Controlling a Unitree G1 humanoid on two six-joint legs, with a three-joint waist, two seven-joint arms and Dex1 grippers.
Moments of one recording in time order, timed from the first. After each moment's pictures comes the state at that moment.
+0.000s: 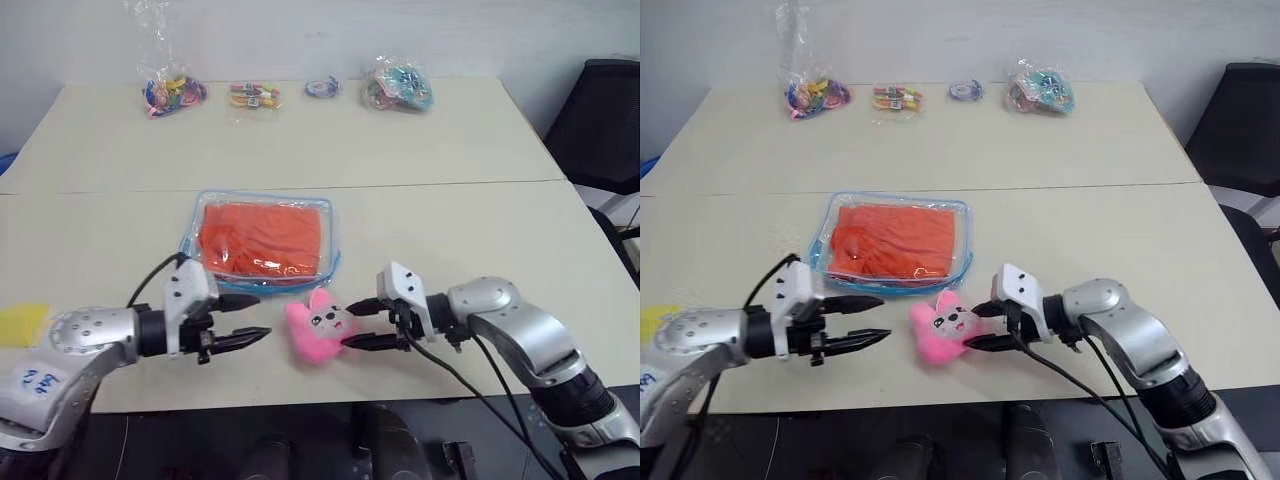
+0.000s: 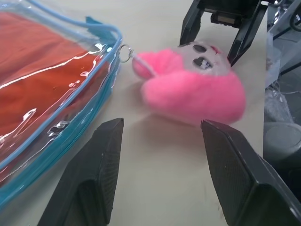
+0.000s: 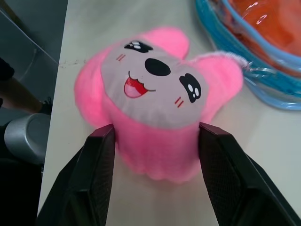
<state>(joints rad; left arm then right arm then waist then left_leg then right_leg) -0.04 0.85 0.11 -0.54 -0.62 0.61 -0.81 -0.42 -0.68 0.26 -0.35 0.40 0.65 1.10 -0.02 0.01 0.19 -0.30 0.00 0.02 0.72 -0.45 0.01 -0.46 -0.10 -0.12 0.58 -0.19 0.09</state>
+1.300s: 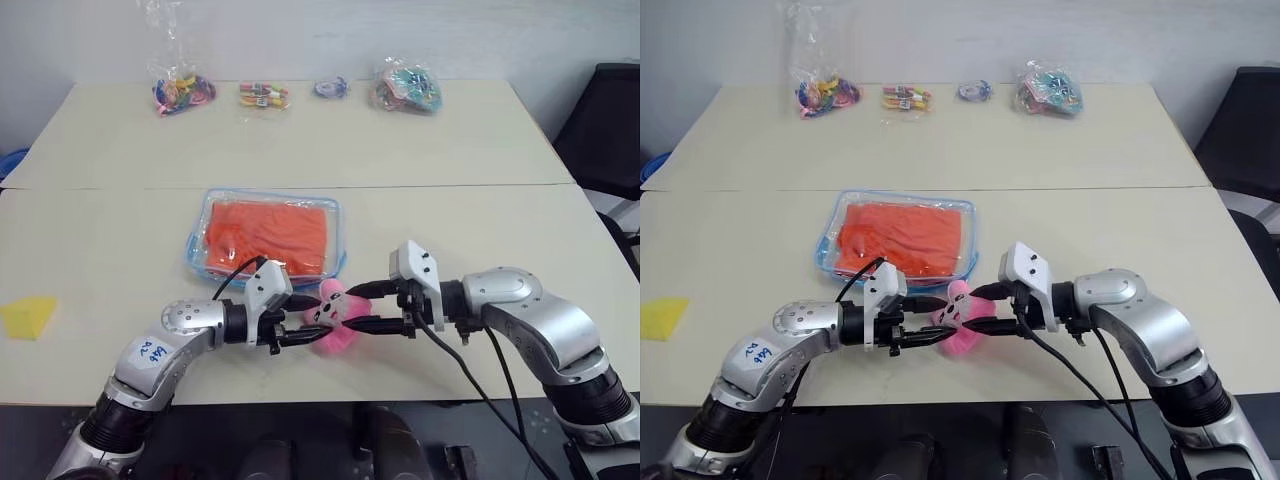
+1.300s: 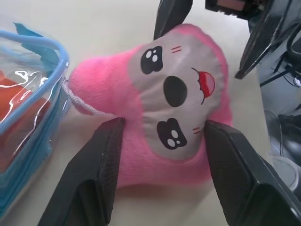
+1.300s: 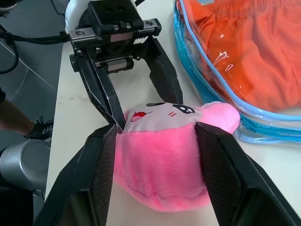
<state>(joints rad) -0.27 0.60 -0.19 -0.36 -0.47 0.64 -0.80 -0.44 -0.68 0.19 -0.42 0.51 0.75 1.02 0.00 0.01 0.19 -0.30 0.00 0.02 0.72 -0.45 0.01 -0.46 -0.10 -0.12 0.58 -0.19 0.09</state>
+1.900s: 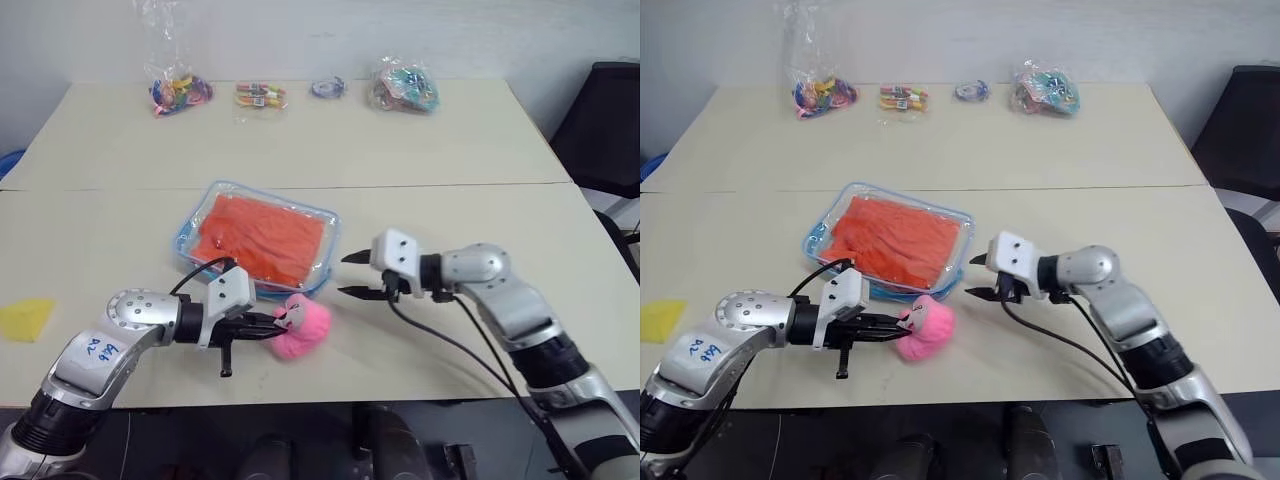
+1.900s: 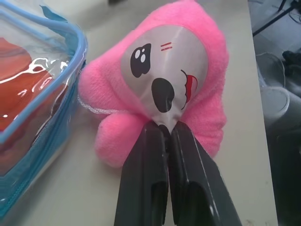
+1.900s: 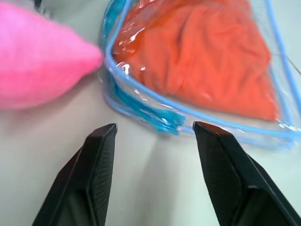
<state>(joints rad) -0.24 0.85 -0.11 -0.38 -0.46 0.59 -0.98 -0.61 -0.57 0.38 0.02 0.09 0.13 1.00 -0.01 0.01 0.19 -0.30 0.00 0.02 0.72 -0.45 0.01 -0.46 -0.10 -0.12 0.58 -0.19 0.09</state>
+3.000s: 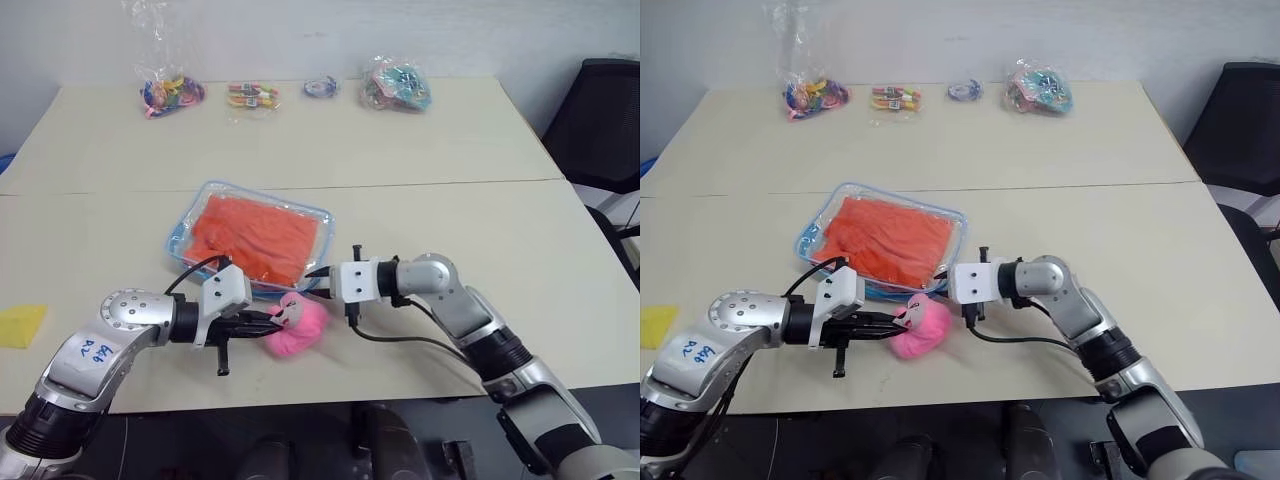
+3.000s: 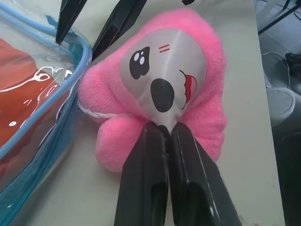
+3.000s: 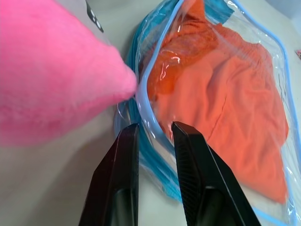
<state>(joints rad) -0.21 0.85 -0.08 -0.39 -0.46 0.60 -0.96 -0.65 -0.40 0.42 0.16 -0.12 -0.17 0.98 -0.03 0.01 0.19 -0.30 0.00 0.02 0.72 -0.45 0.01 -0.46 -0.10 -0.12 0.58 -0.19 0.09</state>
